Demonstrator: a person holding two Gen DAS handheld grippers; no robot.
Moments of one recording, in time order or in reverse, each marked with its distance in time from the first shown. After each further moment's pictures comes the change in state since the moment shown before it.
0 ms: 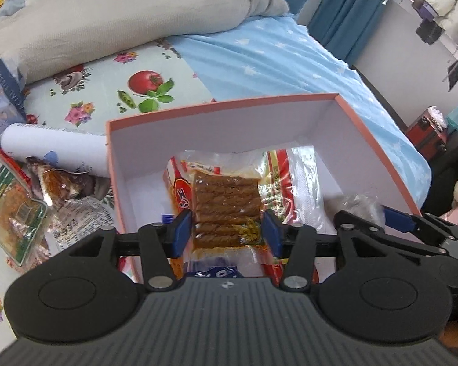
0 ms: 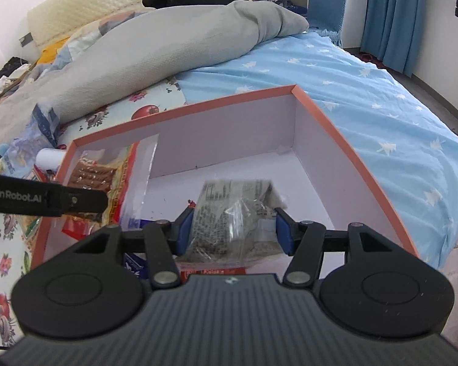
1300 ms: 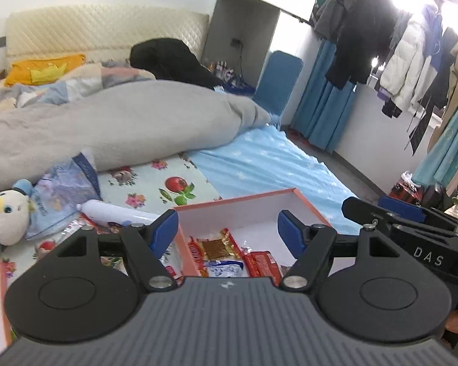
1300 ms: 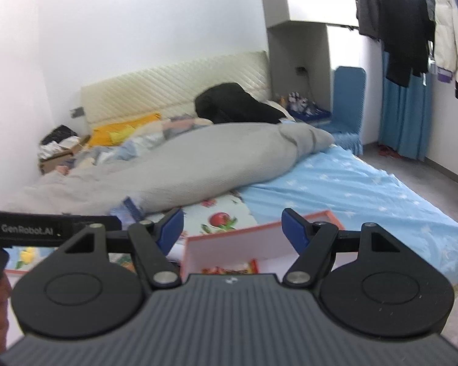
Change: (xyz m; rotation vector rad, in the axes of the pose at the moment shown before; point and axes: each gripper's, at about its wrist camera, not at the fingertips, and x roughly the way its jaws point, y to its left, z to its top) left arm -0.283 0.014 -0.080 0.030 -0.434 -0.015; right arm -0.211 0.082 0.006 -0.054 -0.409 0.119
